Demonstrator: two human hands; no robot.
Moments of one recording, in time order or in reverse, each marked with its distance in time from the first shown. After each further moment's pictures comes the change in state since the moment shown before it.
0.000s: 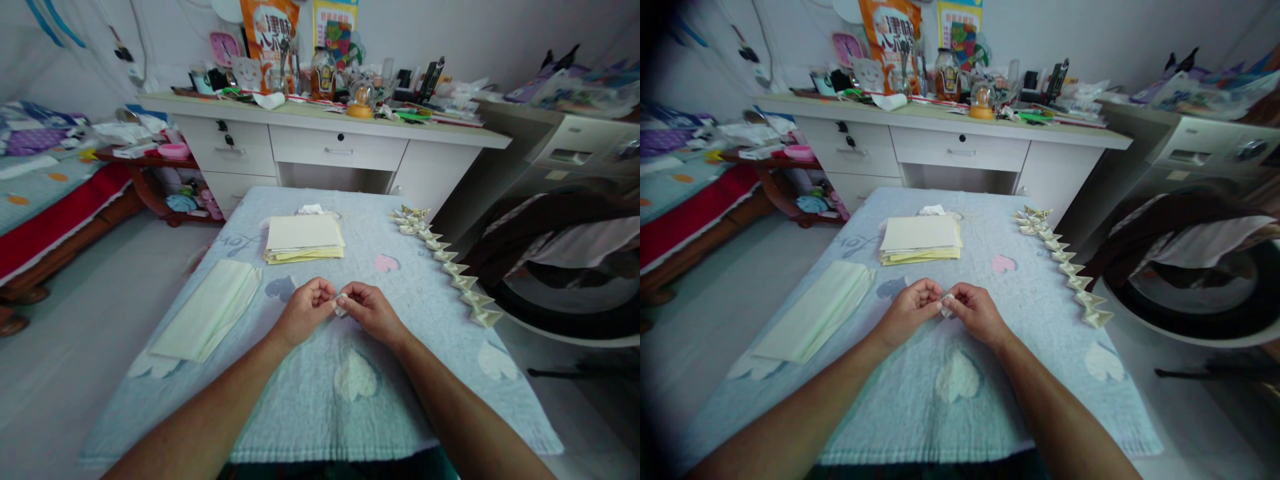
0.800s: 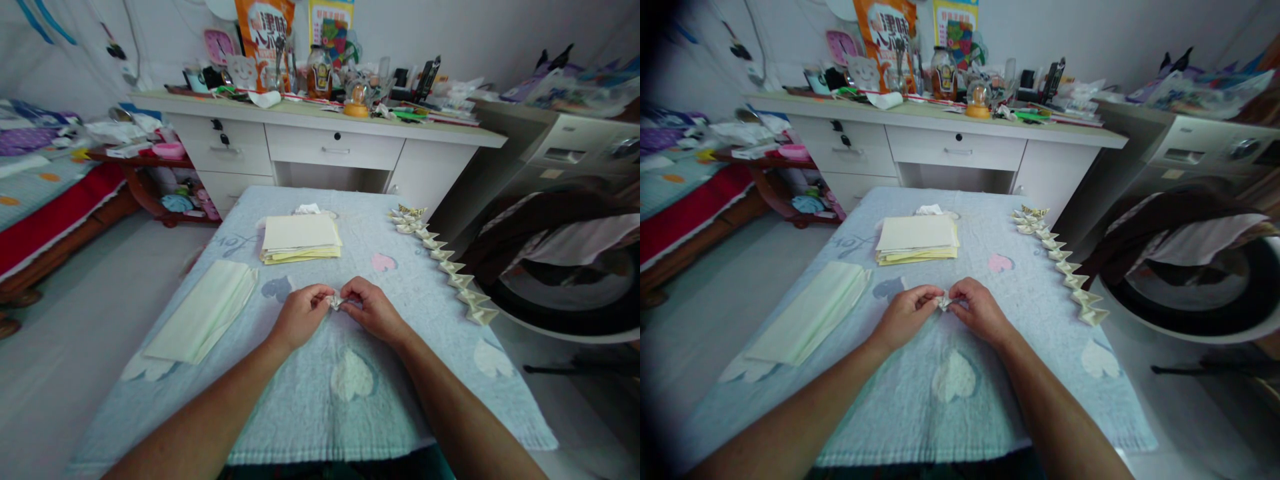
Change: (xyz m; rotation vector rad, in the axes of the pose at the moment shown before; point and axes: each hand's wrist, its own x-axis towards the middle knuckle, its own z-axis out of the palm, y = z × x) left_hand 0.001 -0.011 -0.003 0.478 0.070 0.089; right_hand -0.002 0.003 -0.019 -0.543 0.015 -0.206
